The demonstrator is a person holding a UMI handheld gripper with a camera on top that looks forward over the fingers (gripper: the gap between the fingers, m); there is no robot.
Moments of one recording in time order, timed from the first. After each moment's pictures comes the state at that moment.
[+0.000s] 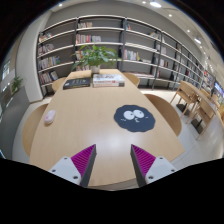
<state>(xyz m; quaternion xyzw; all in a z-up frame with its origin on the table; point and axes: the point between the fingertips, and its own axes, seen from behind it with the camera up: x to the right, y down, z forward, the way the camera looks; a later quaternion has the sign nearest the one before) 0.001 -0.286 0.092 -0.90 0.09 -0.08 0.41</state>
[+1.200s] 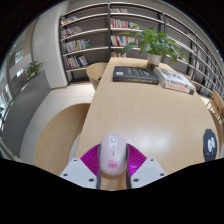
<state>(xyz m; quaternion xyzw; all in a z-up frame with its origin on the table) -0.276 -0.013 -0.018 -0.93 -0.02 0.01 0.36</state>
